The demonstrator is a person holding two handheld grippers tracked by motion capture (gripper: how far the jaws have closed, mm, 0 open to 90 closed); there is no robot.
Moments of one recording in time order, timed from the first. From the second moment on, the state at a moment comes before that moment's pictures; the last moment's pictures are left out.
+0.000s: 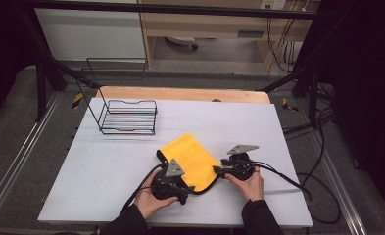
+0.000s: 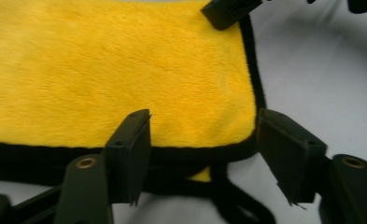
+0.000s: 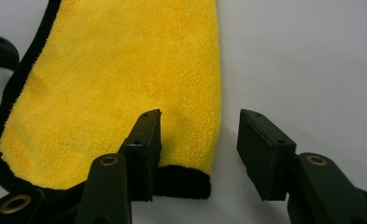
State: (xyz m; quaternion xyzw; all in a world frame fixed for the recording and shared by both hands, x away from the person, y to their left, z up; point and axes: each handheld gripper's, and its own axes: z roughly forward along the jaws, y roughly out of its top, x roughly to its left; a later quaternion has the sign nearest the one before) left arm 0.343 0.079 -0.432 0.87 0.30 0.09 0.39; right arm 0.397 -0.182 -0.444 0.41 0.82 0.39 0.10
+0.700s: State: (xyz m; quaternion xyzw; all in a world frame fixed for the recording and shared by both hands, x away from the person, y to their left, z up) left arm 0.340 0.059 -0.449 0.87 0.29 0.12 0.37; right arm 0.397 -0.174 -0.452 0.43 0.81 0.40 0.06
